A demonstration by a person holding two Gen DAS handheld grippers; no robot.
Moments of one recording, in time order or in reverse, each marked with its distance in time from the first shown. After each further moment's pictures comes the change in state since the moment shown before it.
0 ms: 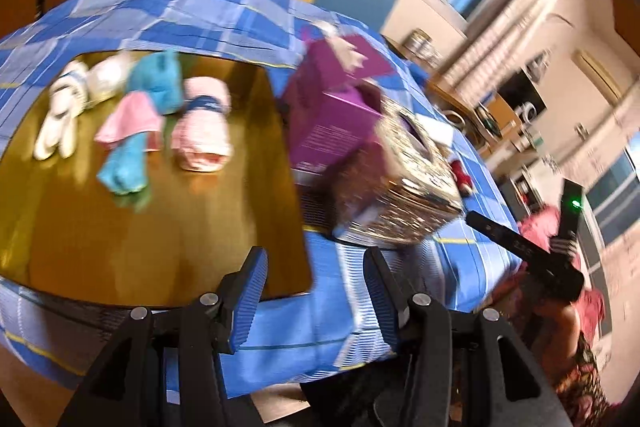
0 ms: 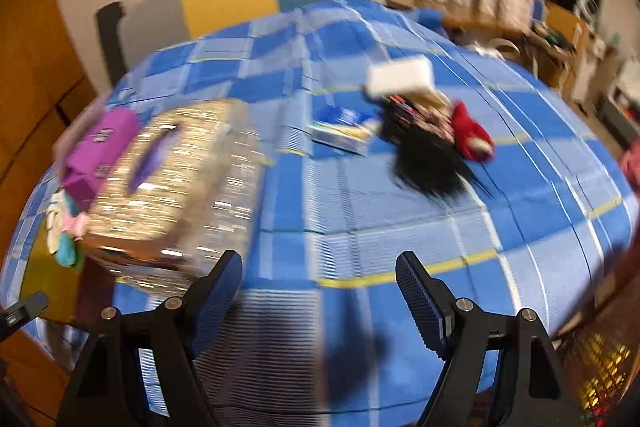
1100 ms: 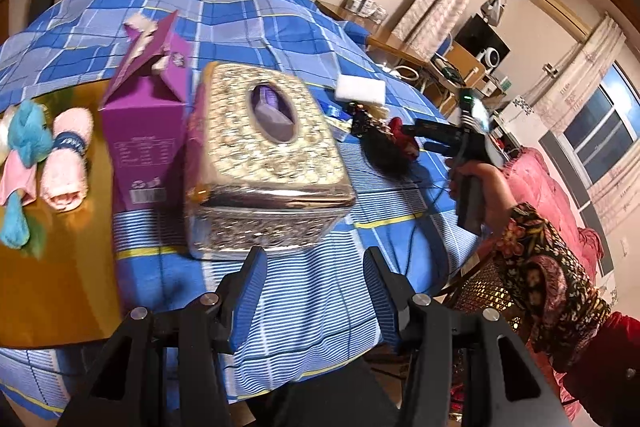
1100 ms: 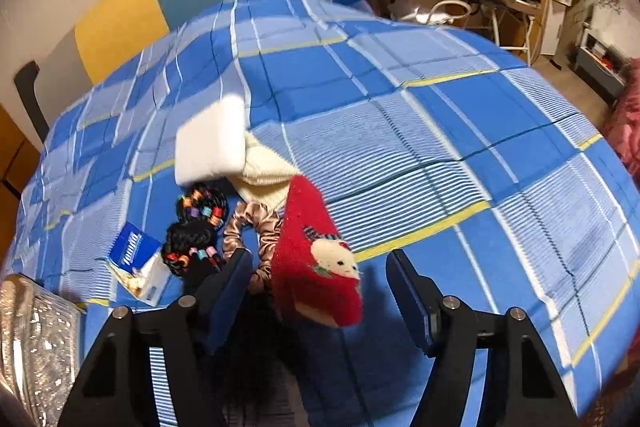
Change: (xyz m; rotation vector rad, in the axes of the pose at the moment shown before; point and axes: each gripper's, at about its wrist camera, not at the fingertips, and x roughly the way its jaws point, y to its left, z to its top) left arm 0.046 -0.115 0.013 0.180 0.097 -0.077; right arm 0.126 -0.180 0.128 0.160 0.069 -0.062
